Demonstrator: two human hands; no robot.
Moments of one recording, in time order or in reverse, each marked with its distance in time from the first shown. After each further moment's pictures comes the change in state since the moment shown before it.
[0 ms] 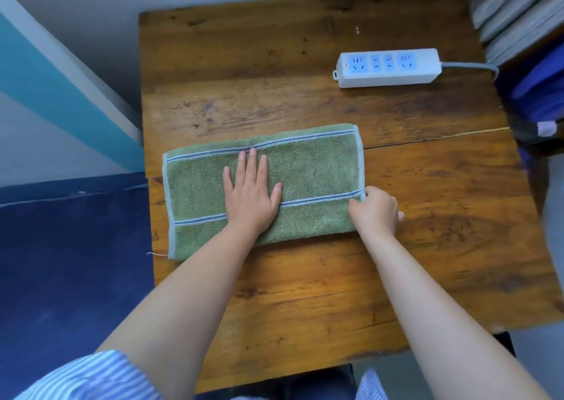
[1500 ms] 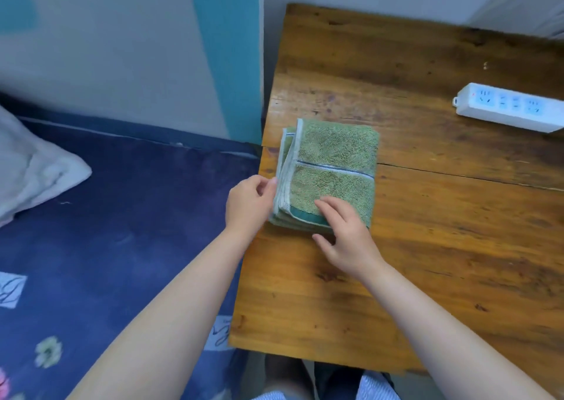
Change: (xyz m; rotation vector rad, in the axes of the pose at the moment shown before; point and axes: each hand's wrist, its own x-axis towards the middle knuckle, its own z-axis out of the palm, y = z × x) left_hand -0.085 -0.137 -0.055 -0.823 0.141 -0.465; right_hand -0.120 -0.069 0.077 -0.084 -0.201 -1.184
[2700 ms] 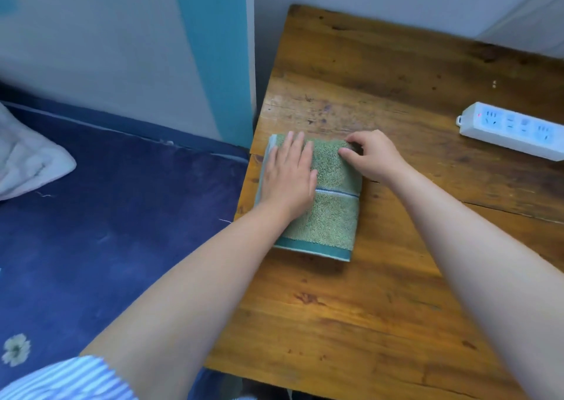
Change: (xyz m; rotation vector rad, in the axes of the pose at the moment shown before) left_hand 0.043 0.055 0.061 0.624 -0.066 0.407; right_hand 0.136 0.076 -0.073 -0.099 -0.133 0.192
